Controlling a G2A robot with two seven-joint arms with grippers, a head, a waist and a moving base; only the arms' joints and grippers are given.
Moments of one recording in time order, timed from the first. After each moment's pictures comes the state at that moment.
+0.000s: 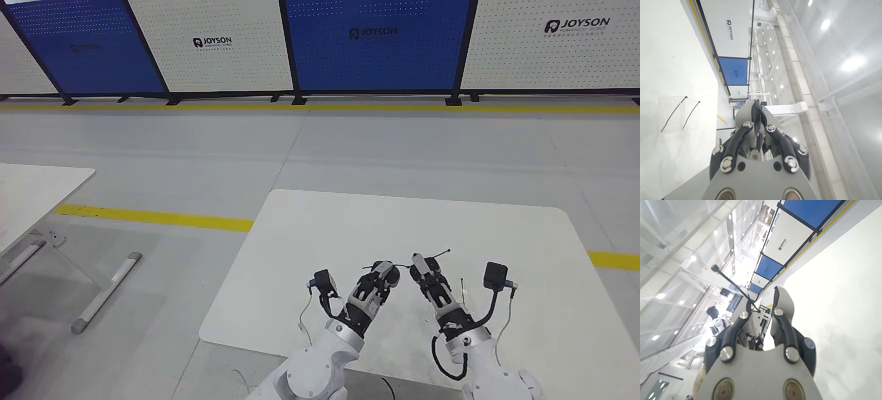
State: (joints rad) left arm 1.62 -1.37 -0.97 -1.86 -0.26 -0.10 0.20; right arm -1.63 -1.32 1.20 -1.91 -0.25 -0.01 0.14
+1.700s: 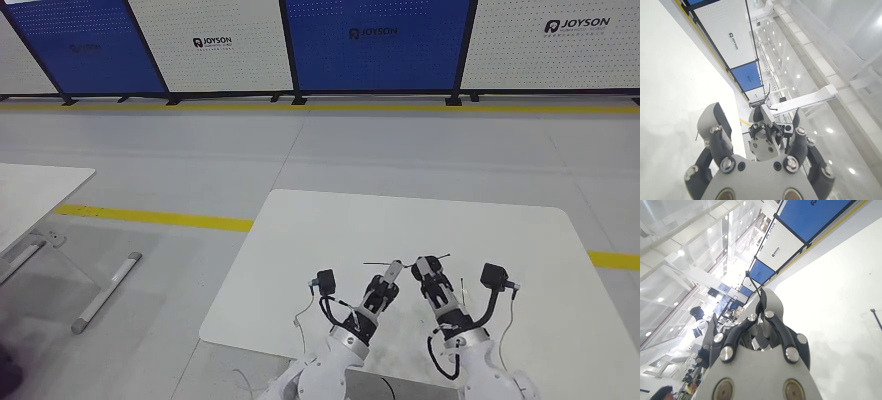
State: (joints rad) left arm 1.62 -1.37 -0.93 -1.85 0.09 -0.03 0.26; right arm -1.63 -1.32 1.17 -1.90 -0.41 0.01 0.08
